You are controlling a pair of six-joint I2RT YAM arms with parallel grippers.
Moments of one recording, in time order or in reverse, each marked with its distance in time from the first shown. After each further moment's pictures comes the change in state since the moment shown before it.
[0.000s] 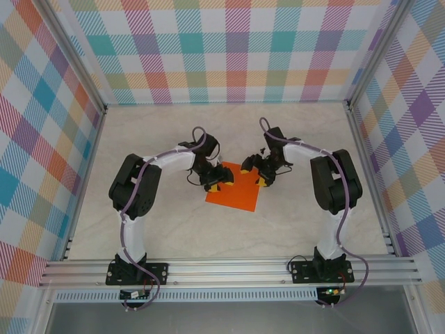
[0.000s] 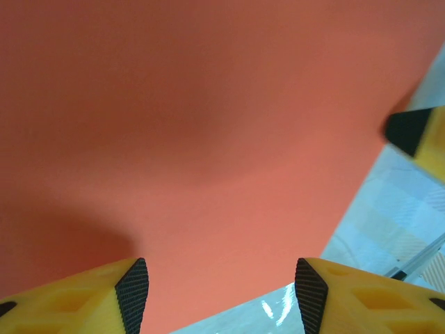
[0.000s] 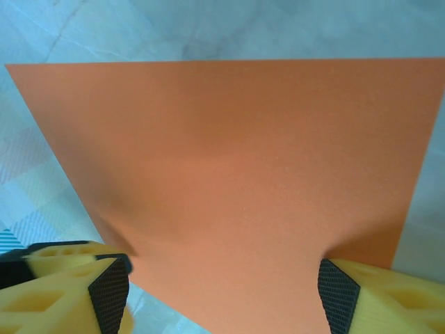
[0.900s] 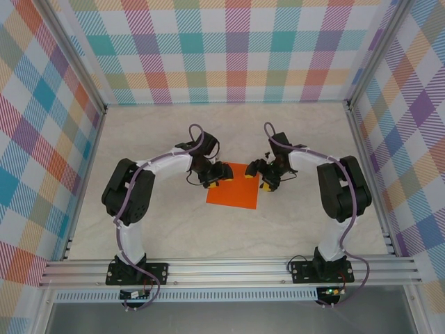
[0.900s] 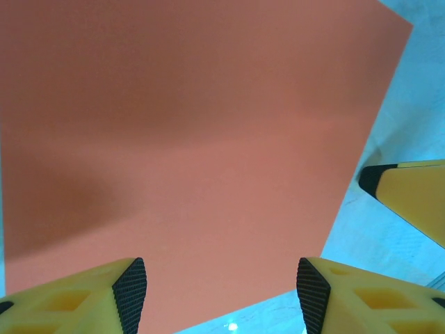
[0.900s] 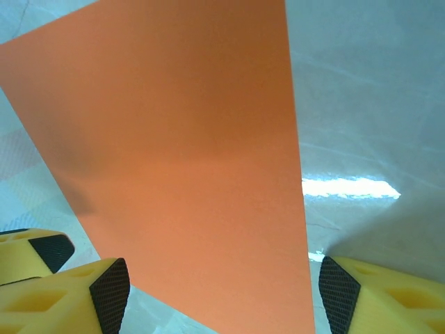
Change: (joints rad) left arm -0.017 -0.084 -0.028 0.074 -0.115 -0.050; right arm -0.007 -0.124 -0.172 0.090 0.032 0.018
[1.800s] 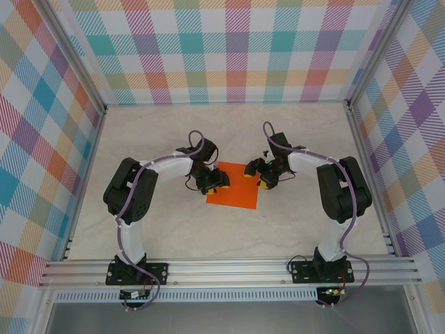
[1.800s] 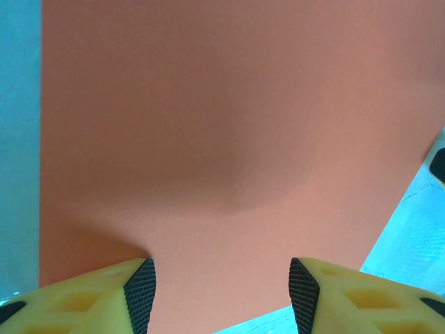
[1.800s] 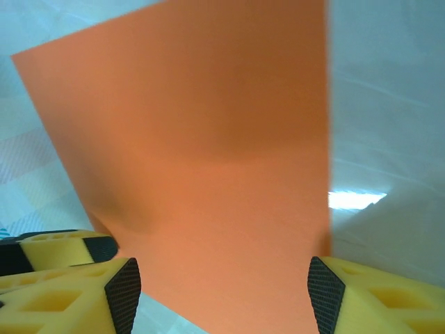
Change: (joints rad) left arm 0.001 0.015 -0.060 -0.003 0.001 0.000; right arm 0.008 -0.004 0.001 0.065 -0.005 0.002
